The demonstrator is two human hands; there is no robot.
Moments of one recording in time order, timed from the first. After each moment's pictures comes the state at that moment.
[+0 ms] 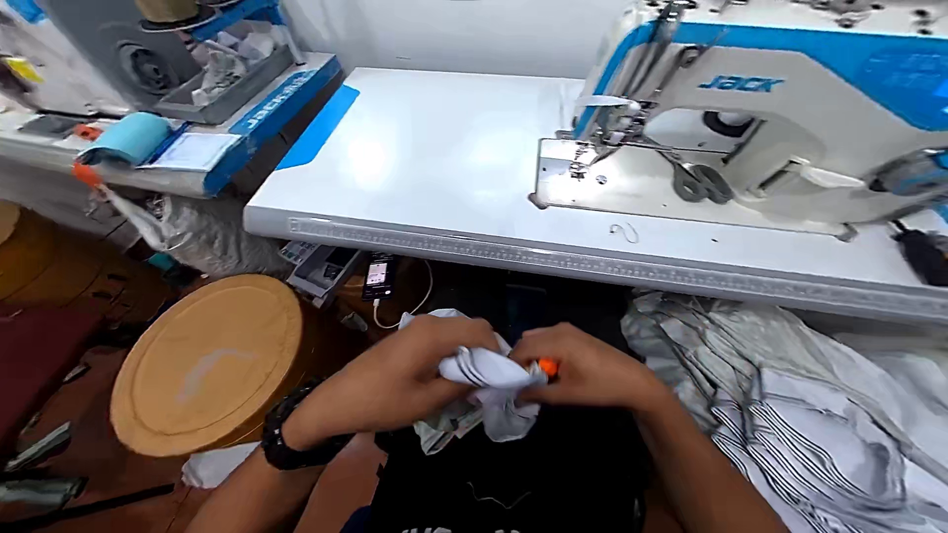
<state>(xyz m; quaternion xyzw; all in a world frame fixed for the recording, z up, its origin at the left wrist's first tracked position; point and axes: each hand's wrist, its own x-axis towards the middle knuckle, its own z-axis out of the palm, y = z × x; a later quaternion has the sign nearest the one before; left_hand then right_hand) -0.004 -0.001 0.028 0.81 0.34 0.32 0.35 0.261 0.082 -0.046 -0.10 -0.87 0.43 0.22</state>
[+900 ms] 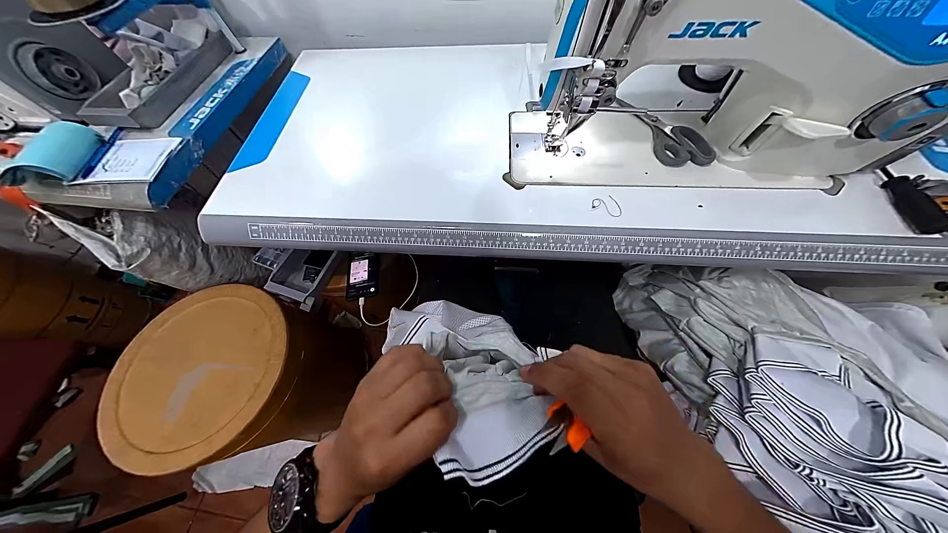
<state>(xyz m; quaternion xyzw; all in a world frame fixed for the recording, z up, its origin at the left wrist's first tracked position) 0.004 -0.037 -0.033 0.85 0.32 0.41 -0.02 0.284 0.011 -0.030 -0.24 -0.90 0.09 0.34</state>
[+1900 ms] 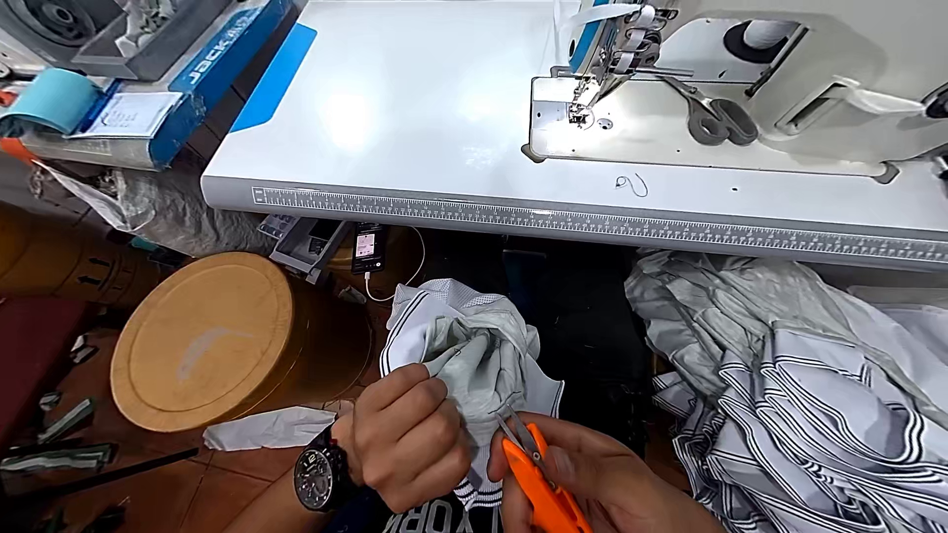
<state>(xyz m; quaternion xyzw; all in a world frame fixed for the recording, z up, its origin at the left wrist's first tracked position) 0.009 -0.057 -0.036 0.87 0.27 0.37 -0.17 0.265 -0.040 -0.040 -0.01 -0.30 0.94 0.17</state>
